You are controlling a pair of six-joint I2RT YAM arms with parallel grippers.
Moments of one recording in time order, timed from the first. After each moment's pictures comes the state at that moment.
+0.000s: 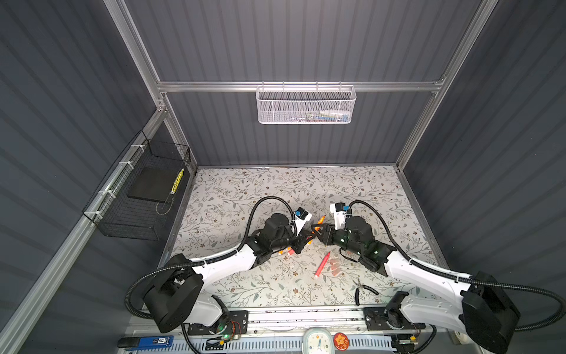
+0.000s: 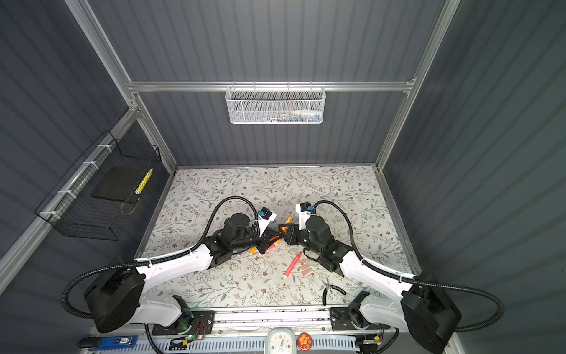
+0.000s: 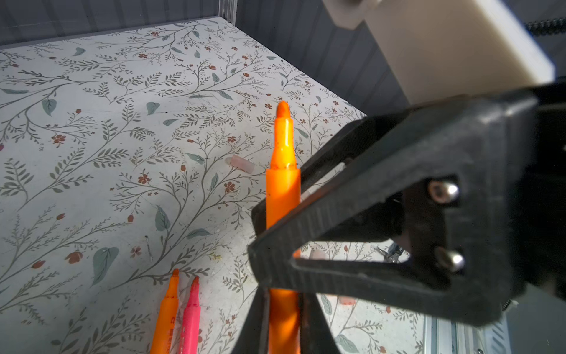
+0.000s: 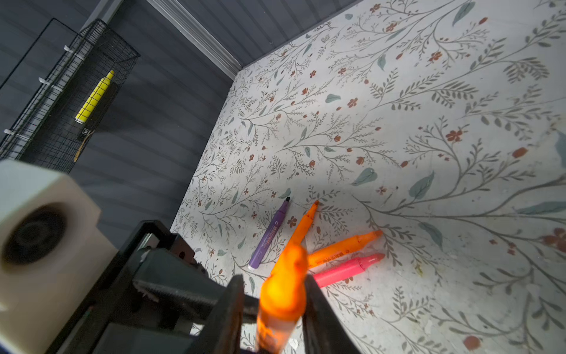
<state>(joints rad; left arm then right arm) -0.83 1.40 0.72 0.24 0.35 -0.16 0.72 1.17 0.56 0.23 -0.13 0.72</state>
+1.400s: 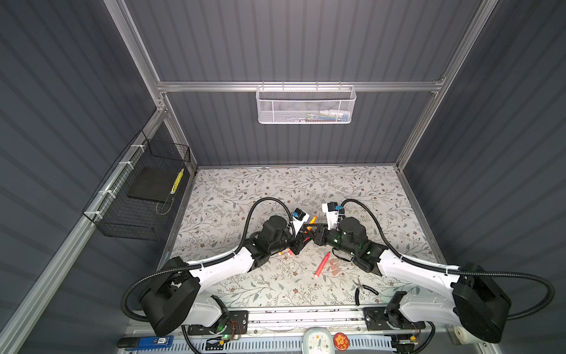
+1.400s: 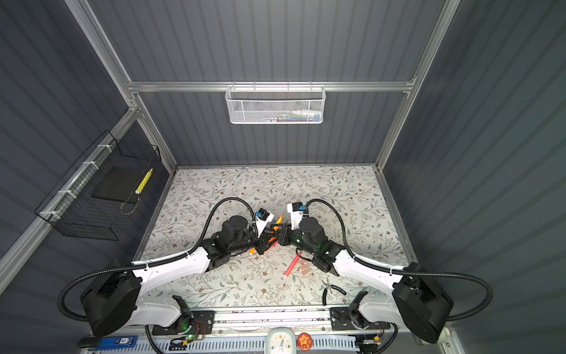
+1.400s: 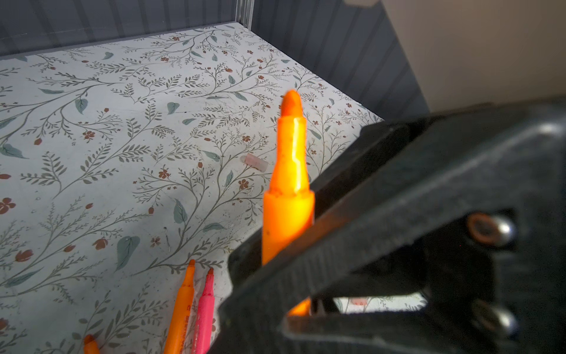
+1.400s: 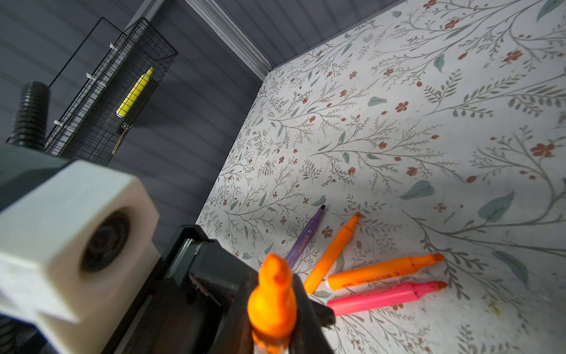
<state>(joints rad) -0.84 1.37 0.68 0.26 0.28 -0.17 0.79 1.24 0.58 0.38 -0.15 0.75</state>
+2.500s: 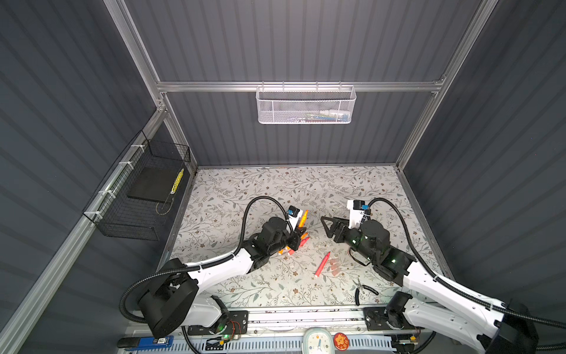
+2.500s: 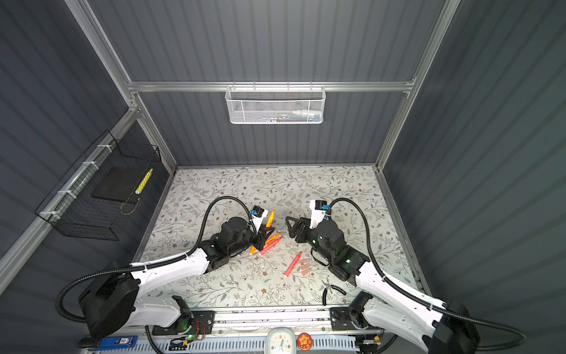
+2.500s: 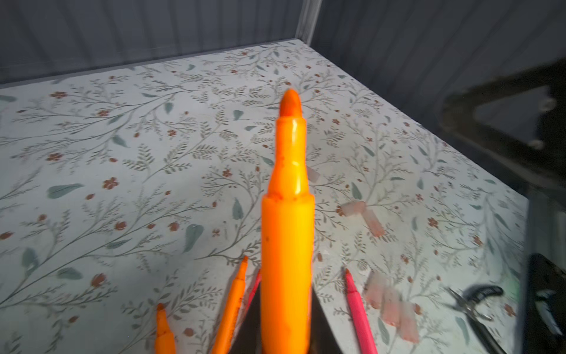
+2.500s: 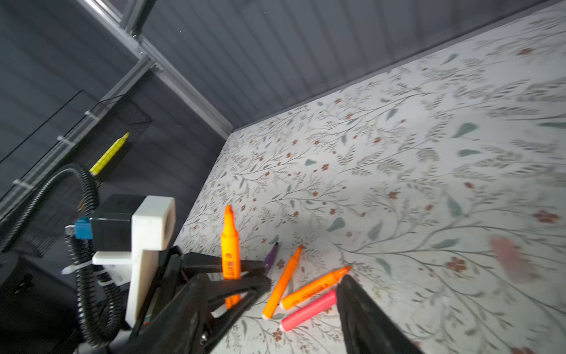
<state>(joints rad) -0.83 1.35 0.67 0.24 -0.03 -0.22 0.74 0.90 0.59 0.02 0.19 0.68</state>
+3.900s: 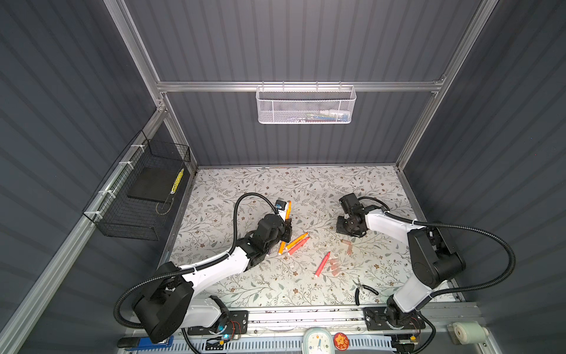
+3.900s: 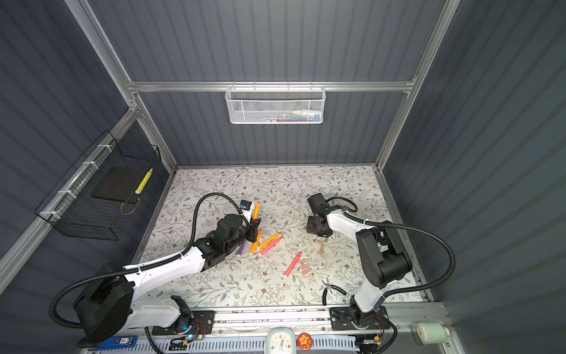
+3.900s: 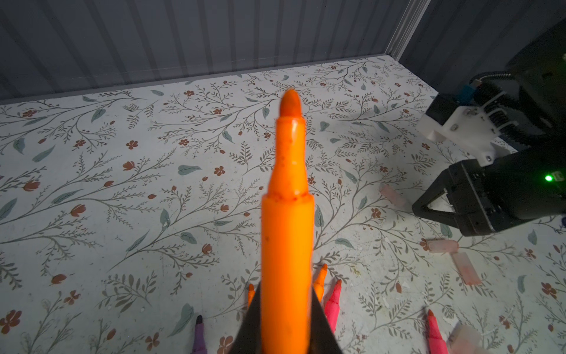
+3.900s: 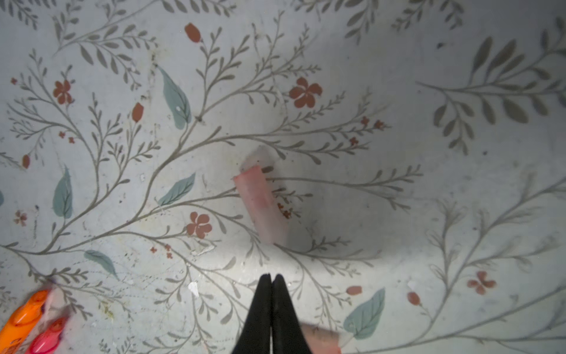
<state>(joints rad) -0.79 1.32 0.68 0.18 -0.20 -0.24 0.38 1.69 0.99 -0.52 0.07 0.54</state>
